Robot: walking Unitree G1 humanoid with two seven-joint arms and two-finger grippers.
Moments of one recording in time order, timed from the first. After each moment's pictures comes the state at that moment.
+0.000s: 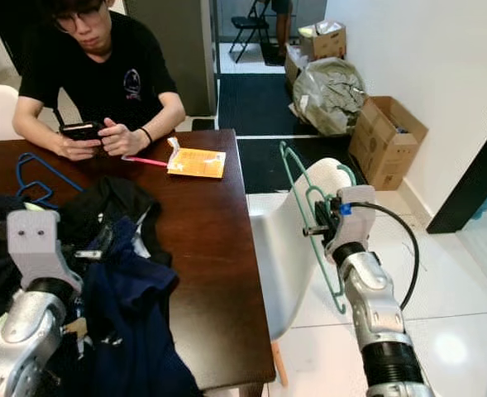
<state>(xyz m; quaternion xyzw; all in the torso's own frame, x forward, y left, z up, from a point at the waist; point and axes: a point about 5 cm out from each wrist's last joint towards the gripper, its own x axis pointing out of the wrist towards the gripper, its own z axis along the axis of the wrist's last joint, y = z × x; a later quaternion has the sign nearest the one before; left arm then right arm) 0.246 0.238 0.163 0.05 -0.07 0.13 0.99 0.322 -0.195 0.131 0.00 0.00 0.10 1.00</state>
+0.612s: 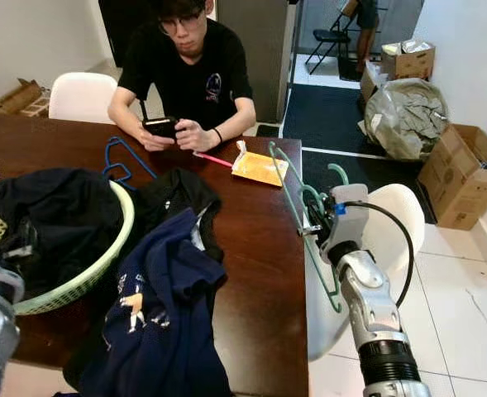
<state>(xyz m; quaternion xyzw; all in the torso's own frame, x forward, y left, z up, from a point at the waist) 0.233 0.281 0.148 -0.03 -0.01 0.29 0.96 0.326 -0.187 0.133 0.01 -0.01 0.11 0.99</state>
